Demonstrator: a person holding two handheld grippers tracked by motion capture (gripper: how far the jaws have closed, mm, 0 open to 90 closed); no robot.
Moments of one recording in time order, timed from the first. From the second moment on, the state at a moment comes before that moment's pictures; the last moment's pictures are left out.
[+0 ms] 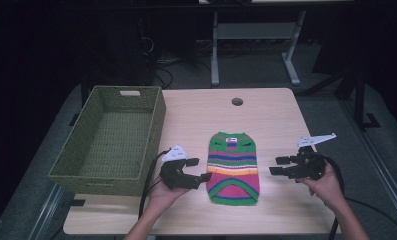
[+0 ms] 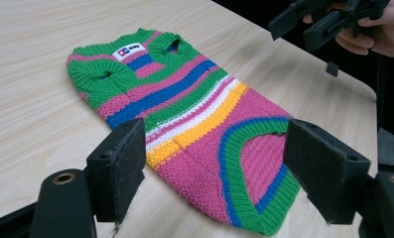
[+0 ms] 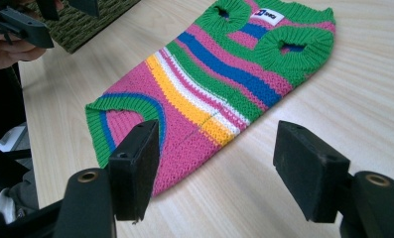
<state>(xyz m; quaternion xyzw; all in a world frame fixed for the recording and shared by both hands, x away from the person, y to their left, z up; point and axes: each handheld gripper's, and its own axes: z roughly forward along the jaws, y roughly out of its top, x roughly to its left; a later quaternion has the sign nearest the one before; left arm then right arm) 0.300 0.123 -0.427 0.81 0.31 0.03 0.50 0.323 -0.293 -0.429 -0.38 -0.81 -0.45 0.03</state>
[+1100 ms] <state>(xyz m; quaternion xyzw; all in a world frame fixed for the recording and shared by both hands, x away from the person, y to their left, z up) 0.281 0.137 -0.442 0.82 0.31 0.03 0.49 0.287 -0.313 -0.448 -0.39 -0.81 -0.44 0.02</state>
